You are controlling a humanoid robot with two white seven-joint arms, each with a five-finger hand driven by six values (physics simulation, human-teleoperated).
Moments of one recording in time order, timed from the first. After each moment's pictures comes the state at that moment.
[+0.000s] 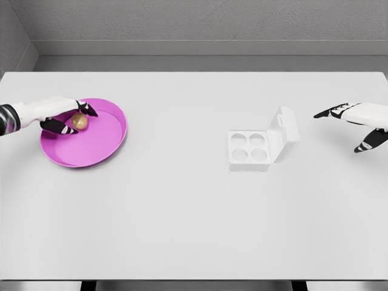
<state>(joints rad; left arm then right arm) -0.71 0.59 -0.39 -0.84 -0.48 -0.61 -0.61 -0.62 -0.93 0.55 -1.15 0.24 -0.61 0.61</state>
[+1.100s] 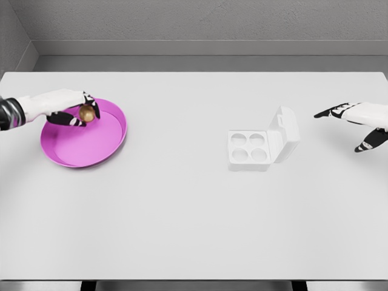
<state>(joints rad) -0.69 0.60 -0.39 -0.96 -0.47 -0.61 -0.61 -0.62 -0.93 0.55 -1.15 0.24 -0.61 0.61</state>
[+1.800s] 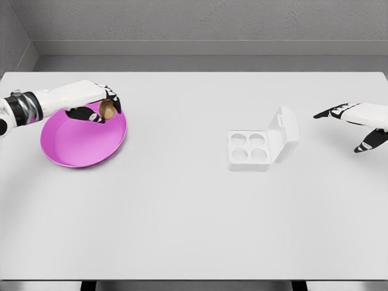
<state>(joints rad) -0.67 0.57 -0.39 -1.13 -0.46 -0.61 -0.61 -0.61 -0.93 0.55 -1.15 0.24 -0.61 0.61</state>
